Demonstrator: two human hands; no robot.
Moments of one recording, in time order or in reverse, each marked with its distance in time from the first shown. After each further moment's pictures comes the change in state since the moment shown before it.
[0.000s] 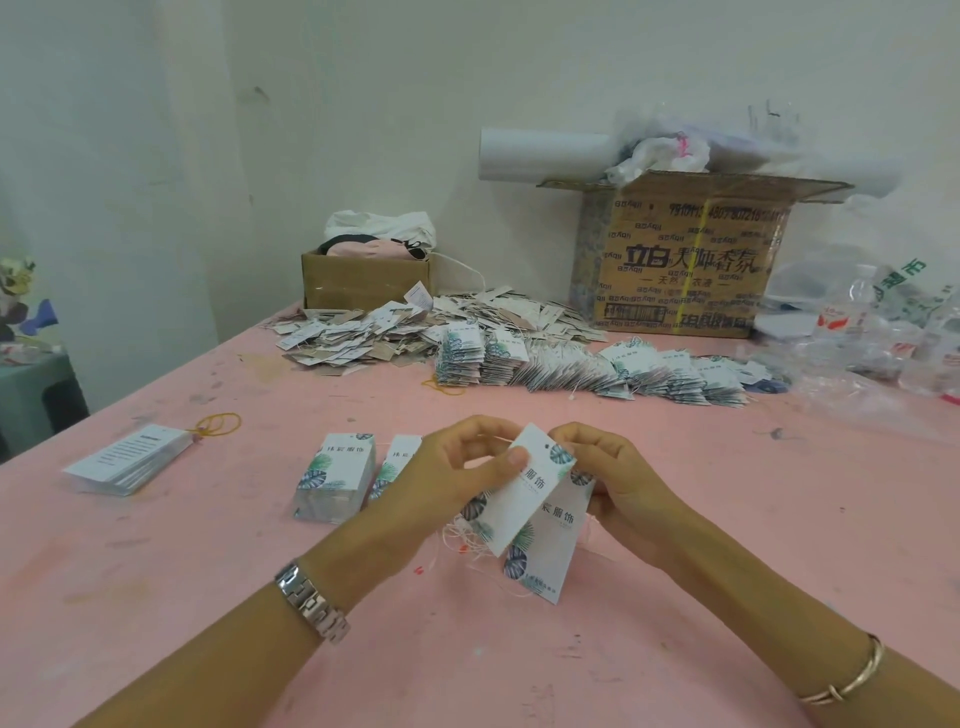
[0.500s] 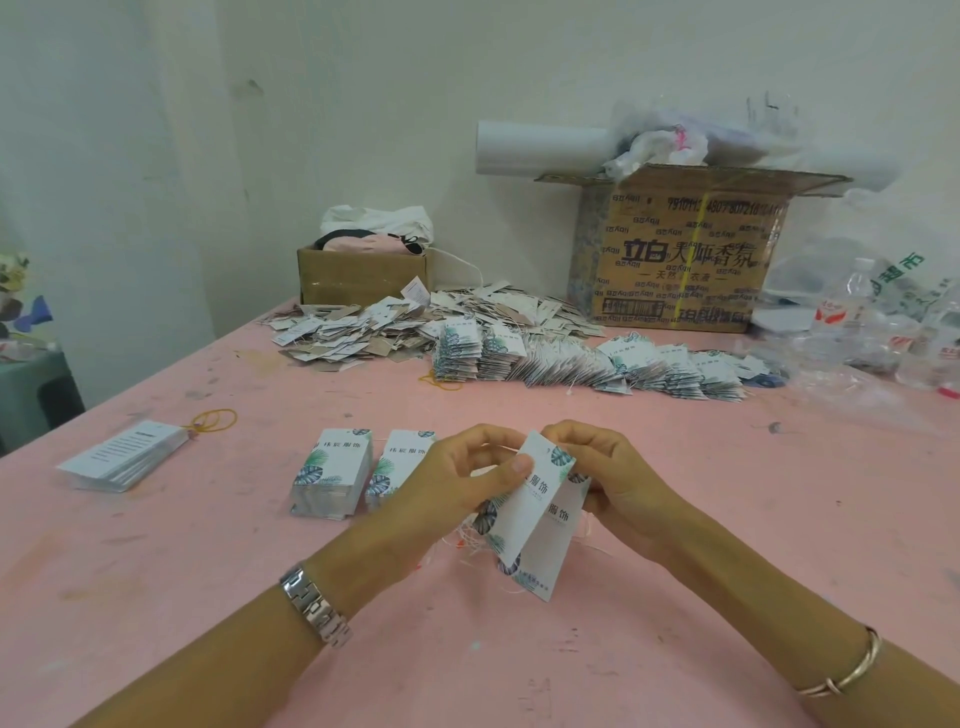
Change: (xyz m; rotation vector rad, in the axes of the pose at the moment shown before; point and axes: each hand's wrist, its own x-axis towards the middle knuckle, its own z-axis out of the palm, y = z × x) left_hand -0.002 -0.007 0.007 -0.038 -0.033 -0.052; right_hand -0.004 -0.003 0.002 -0.044 -0.038 0.003
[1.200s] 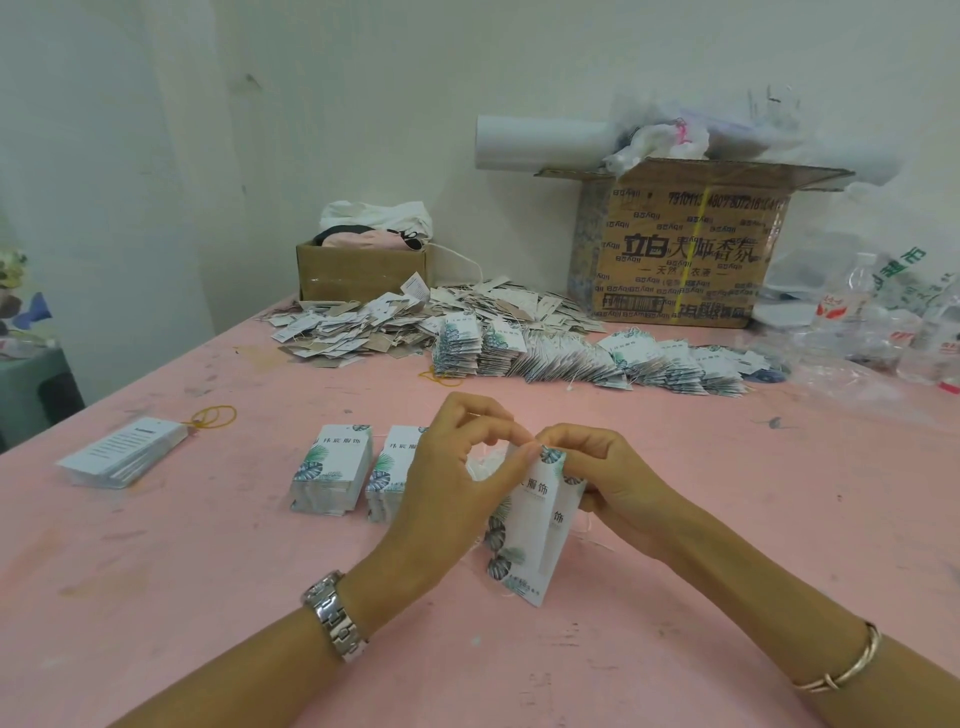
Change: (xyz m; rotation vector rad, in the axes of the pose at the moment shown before) left_hand -0.005 -0.005 0.012 0.488 0.324 0.475; right_hand 0.002 0.006 -0.003 -0.071 -0.048 0.000
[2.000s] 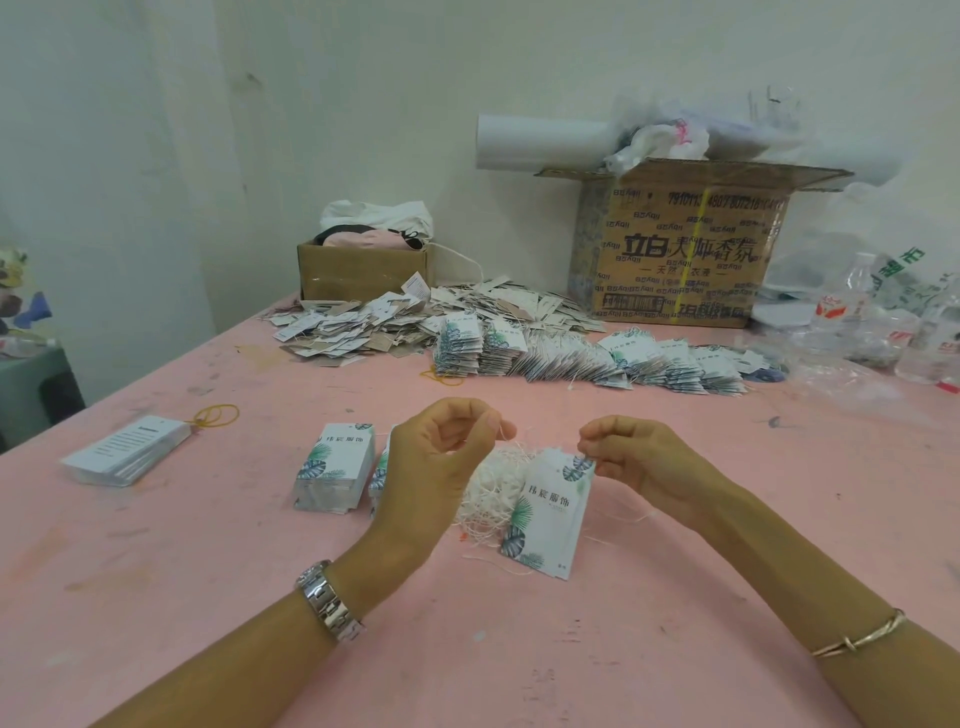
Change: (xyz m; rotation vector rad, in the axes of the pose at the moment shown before) left_hand 0.006 -0.008 -0.008 -0.375 0.096 -0.134; right_hand 0.018 0.016 -0.063 0.167 0.203 0.164
